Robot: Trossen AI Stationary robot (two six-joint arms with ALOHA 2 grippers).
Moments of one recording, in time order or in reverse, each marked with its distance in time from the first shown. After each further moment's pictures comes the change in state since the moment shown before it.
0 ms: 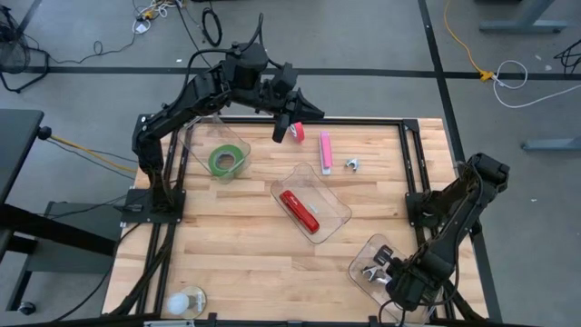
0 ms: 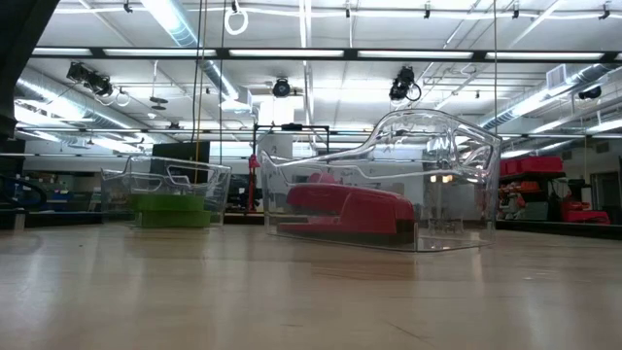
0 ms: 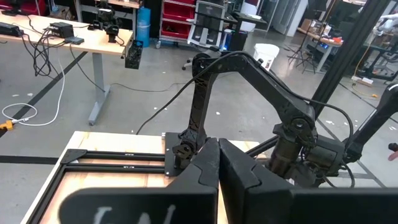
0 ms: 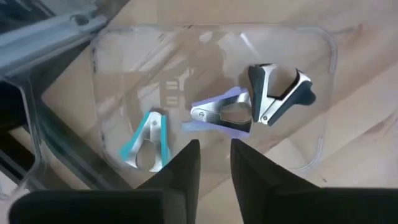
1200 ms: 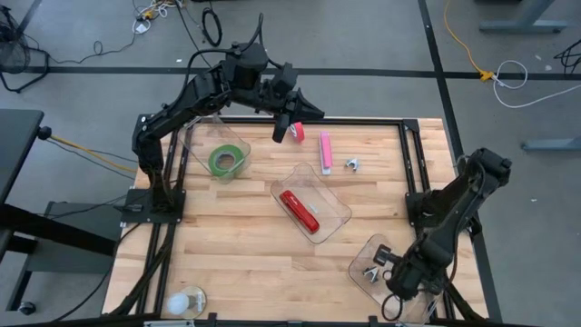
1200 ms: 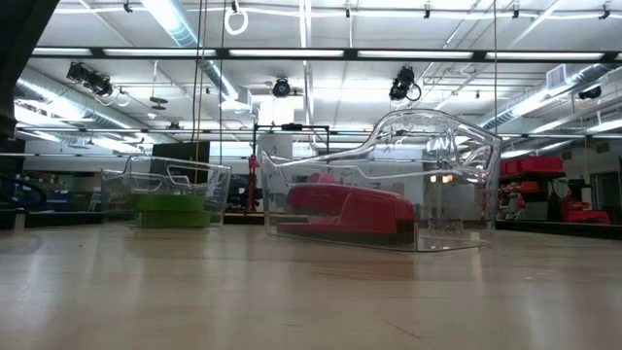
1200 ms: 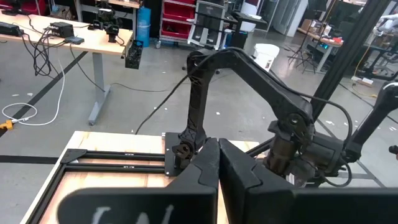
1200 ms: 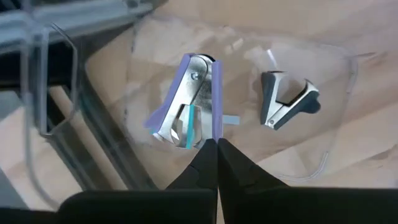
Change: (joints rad) left arm 0.000 0.000 0.000 0.000 0.000 -0.002; right arm -0.066 -0.060 0.000 -0.042 -0.133 -0.246
